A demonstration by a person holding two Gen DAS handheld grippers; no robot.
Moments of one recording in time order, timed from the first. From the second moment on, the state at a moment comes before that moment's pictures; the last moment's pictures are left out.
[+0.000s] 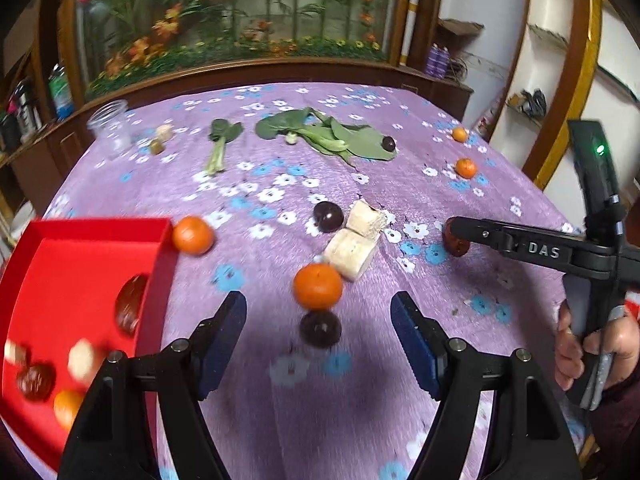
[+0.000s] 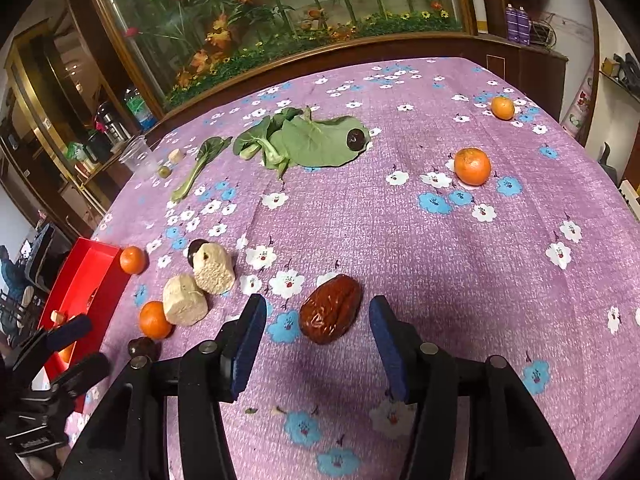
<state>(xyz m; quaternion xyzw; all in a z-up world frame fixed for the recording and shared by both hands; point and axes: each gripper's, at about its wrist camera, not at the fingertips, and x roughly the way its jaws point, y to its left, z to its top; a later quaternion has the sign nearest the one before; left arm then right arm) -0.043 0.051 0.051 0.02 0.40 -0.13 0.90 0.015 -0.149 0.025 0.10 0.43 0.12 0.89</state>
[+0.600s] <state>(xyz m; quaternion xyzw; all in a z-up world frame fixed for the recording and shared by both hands) 0.001 0.034 0.012 0.04 0.45 -0.13 0.88 0.025 -0.138 0.013 0.06 0.43 0.11 0.89</state>
